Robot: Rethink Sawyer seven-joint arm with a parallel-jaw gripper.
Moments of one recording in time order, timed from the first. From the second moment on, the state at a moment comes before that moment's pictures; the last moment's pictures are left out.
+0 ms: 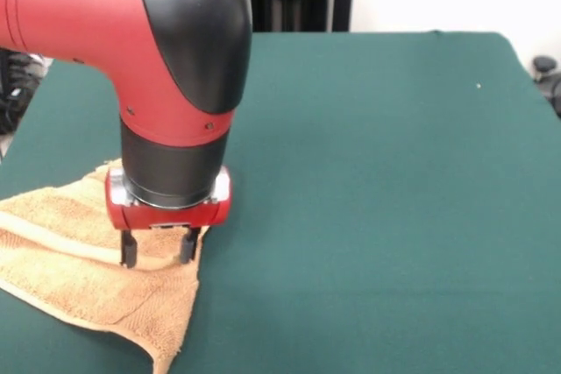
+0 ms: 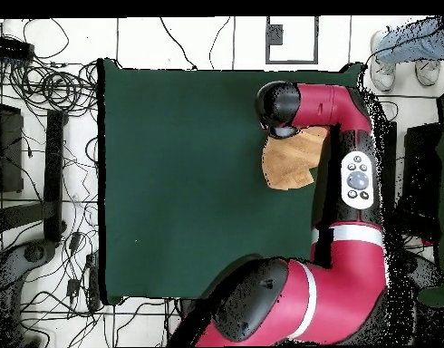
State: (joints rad) arm -0.37 -0.20 0.28 0.76 -0.56 1.04 1.49
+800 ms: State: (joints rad) arm -0.38 -0.23 0.26 0.78 -0.55 1.04 1.49
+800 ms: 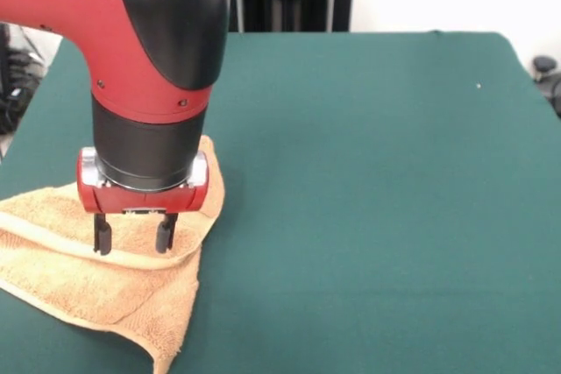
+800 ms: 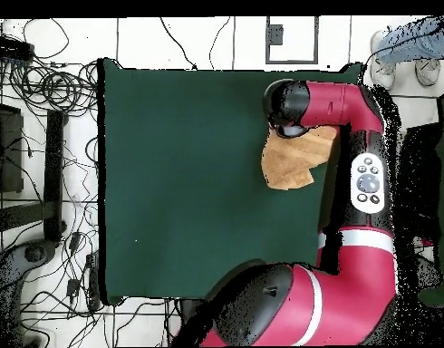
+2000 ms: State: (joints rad) arm -0.52 -0.25 0.30 0.98 -0.49 0.88 1.49
